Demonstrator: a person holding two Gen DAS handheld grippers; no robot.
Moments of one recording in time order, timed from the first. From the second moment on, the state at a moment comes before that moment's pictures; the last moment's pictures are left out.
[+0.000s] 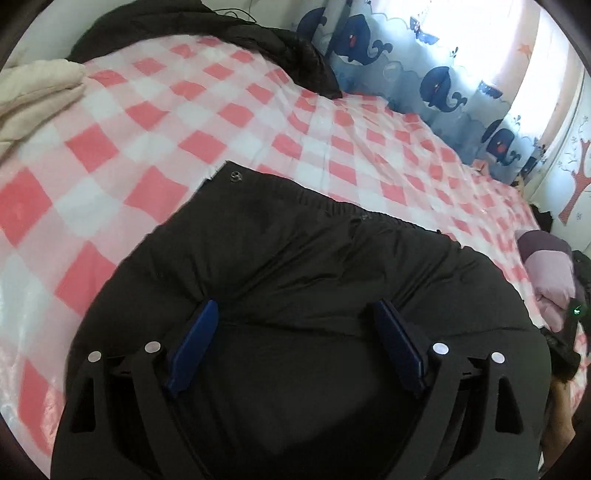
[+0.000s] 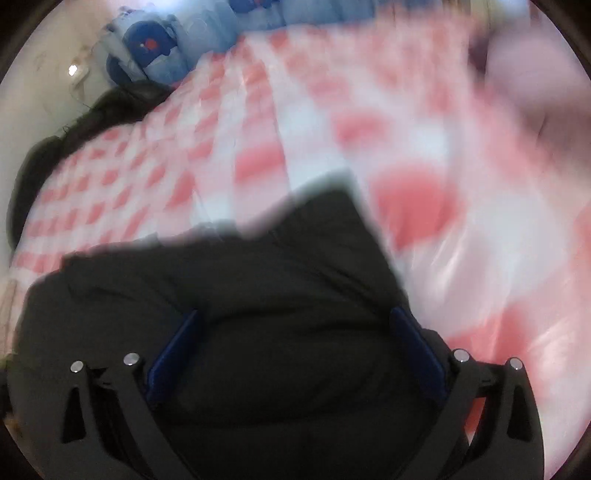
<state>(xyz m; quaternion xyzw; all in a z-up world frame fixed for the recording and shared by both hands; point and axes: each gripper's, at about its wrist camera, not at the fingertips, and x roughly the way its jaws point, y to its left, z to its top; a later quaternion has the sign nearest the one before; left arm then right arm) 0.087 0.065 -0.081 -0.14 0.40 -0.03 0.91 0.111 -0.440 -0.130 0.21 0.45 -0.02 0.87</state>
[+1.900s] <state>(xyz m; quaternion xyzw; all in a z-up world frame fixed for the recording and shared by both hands) -0.119 0.090 -0.019 0.00 0.32 -0.03 0.95 -0.055 -0.183 -0.051 -0.08 0.41 0.22 0.88</state>
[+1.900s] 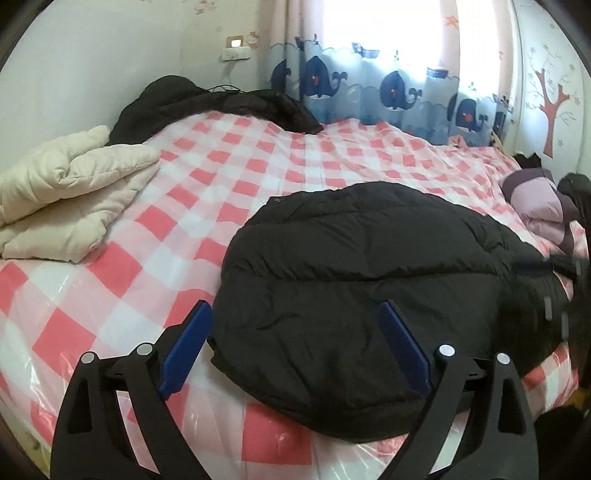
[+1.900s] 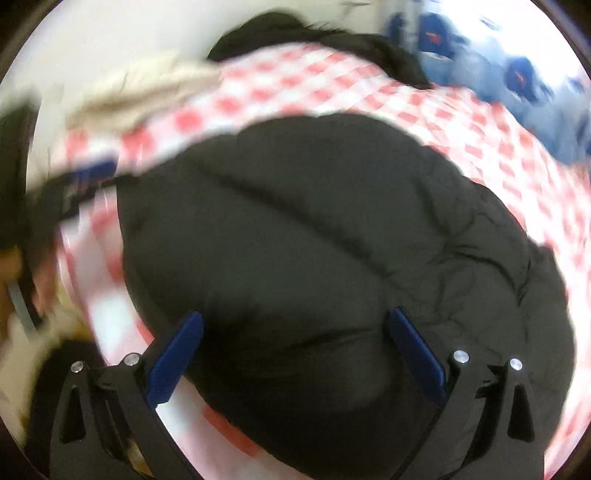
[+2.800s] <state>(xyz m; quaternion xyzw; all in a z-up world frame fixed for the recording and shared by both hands) -0.116 0.109 -0.025 -0.06 0.36 -0.03 0.93 0.156 -0.136 -0.103 0.03 0.48 0.11 0.87</state>
